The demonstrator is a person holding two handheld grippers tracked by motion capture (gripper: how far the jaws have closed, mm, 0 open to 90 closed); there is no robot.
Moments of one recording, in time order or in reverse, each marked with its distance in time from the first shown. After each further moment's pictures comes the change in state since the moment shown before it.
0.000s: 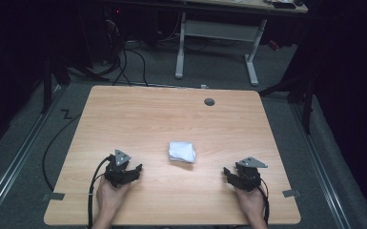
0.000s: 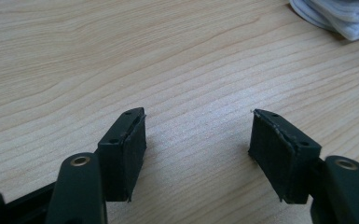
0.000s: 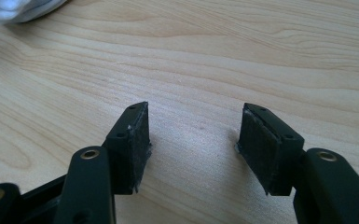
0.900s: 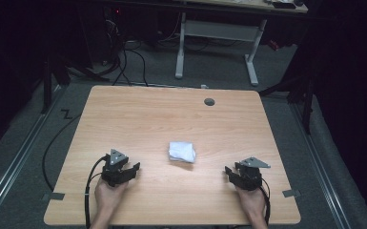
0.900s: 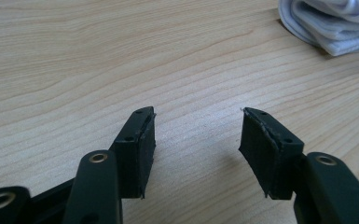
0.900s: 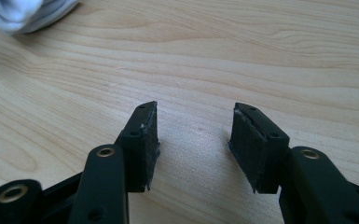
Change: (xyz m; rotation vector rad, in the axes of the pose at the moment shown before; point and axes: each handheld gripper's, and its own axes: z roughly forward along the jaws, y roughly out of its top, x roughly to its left) left arm 0.007 -0.001 -0.005 -0.033 -0.046 -0.049; right arm -0.004 -0.001 -0.002 -0.017 0.021 0.032
